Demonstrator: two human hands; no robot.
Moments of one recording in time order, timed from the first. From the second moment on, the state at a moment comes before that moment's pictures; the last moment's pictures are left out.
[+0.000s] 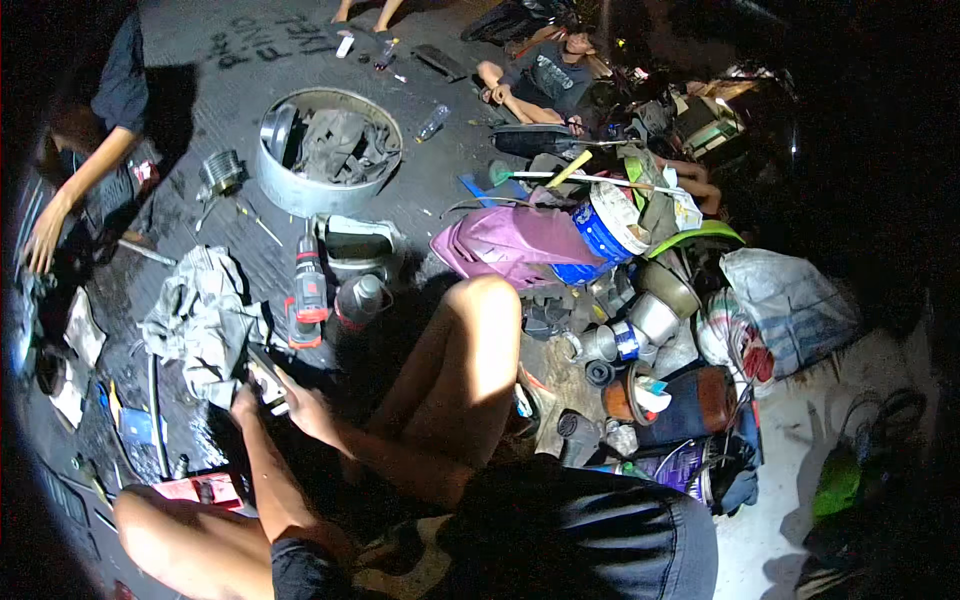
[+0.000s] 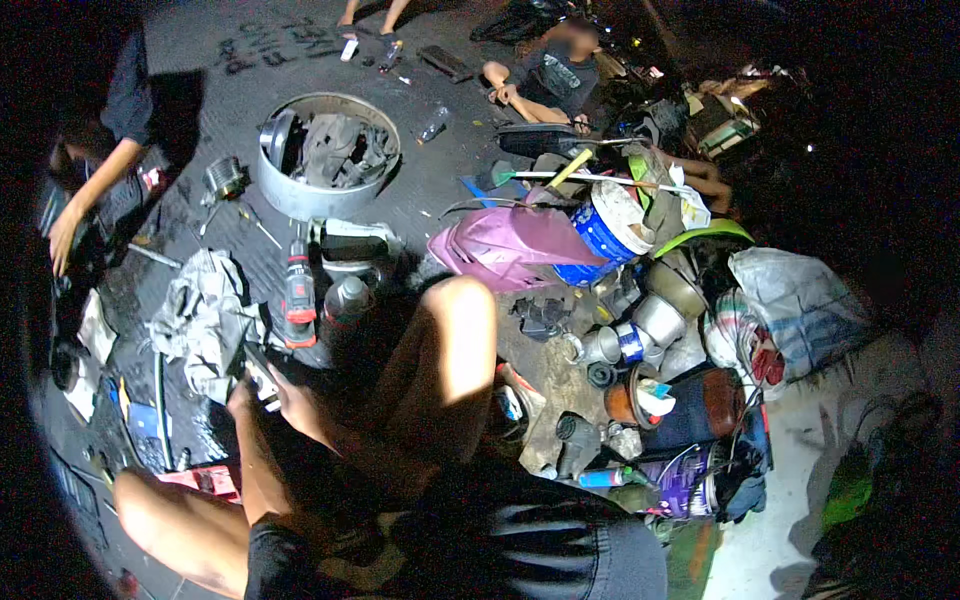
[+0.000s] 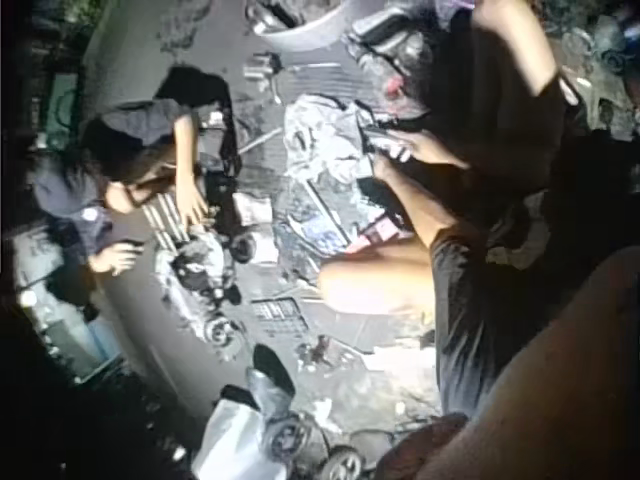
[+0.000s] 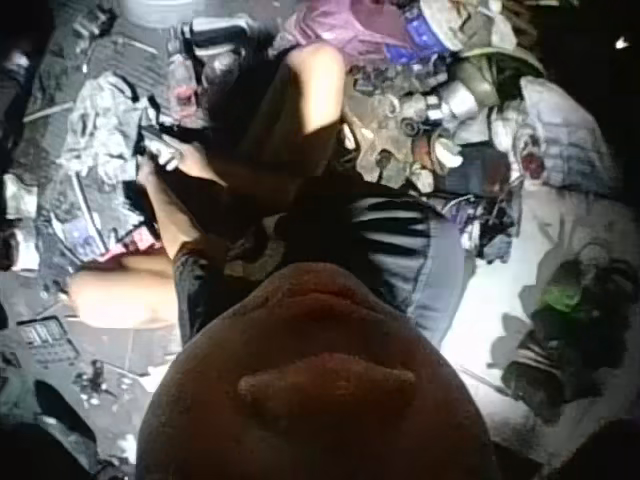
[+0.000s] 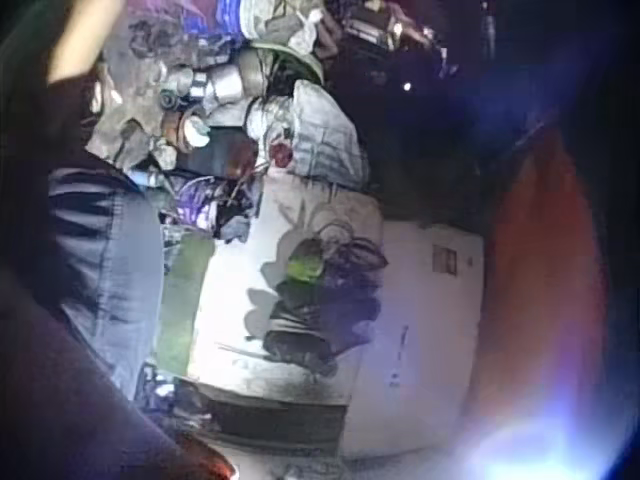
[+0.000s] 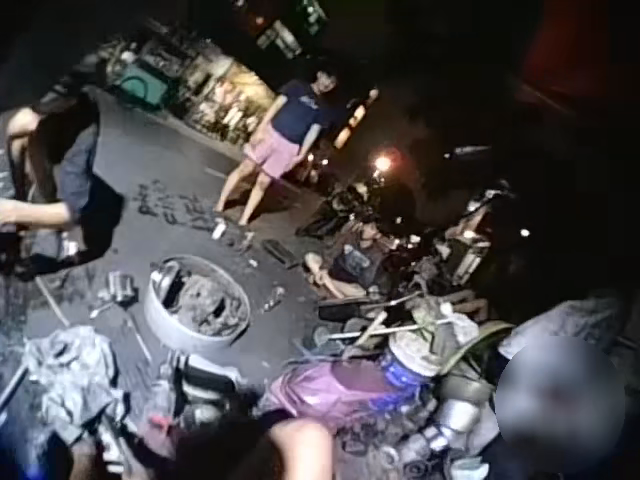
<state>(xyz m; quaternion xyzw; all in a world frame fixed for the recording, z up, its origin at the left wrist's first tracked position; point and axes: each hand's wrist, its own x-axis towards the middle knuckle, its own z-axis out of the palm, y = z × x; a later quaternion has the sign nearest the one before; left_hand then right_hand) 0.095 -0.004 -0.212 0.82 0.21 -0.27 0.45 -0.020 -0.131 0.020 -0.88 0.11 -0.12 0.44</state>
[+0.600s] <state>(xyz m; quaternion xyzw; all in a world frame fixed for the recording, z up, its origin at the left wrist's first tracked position) 0.089 -0.052 -0.052 0.83 0.32 -0.08 0.45 -0.018 -0.143 0.039 -0.92 0.08 -0.03 0.39</state>
